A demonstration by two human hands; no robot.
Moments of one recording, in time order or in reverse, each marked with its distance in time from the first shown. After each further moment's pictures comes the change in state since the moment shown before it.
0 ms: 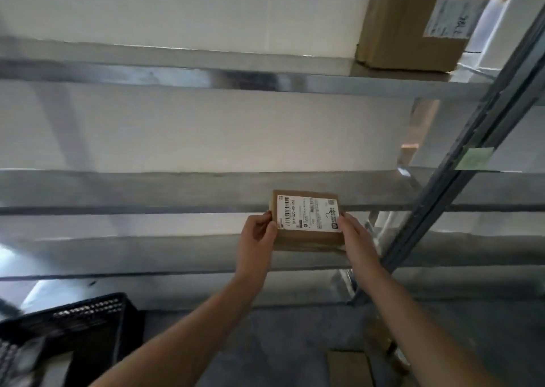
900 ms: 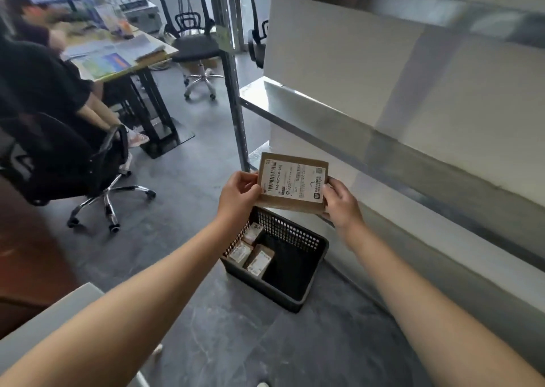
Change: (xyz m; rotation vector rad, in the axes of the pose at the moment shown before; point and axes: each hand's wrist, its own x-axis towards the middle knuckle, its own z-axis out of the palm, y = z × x) left_hand -0.009 0.010 -0.641 0.233 0.721 -0.133; right_hand -0.189 -0.089 0.628 -0.056 -0.900 -0.084
